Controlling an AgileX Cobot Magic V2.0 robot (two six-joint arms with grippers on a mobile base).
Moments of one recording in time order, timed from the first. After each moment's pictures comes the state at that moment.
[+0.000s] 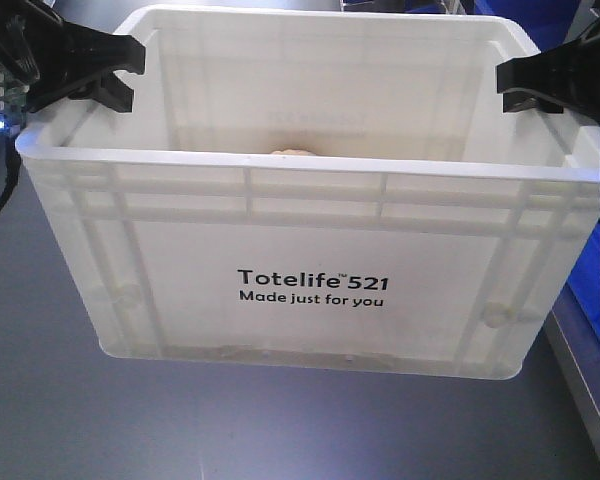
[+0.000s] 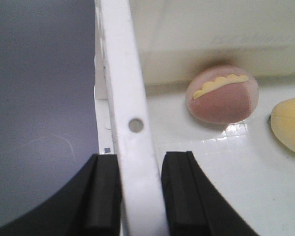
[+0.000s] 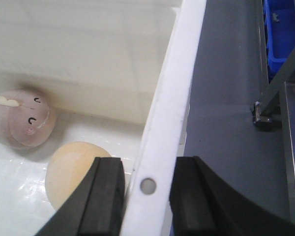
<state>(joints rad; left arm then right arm) -0.33 1.45 -1.51 -0.13 1.05 -0.15 0.16 1.34 -1.30 0.13 0.87 -0.01</state>
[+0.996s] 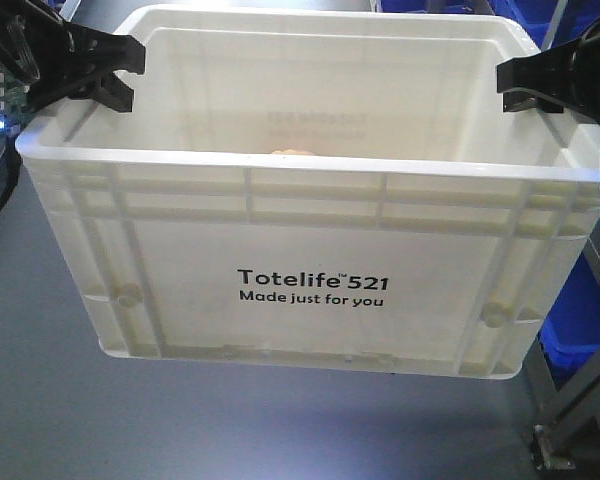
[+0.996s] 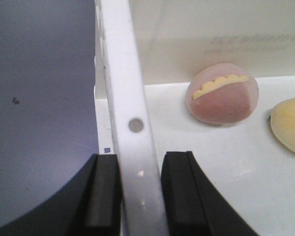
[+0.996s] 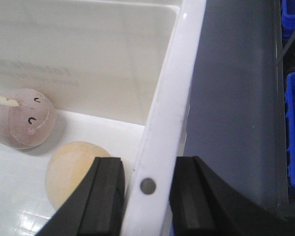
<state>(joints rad) -0.33 1.45 -1.51 -0.13 1.05 -0.15 0.16 1.34 -1.30 0.13 0.87 -0.01</state>
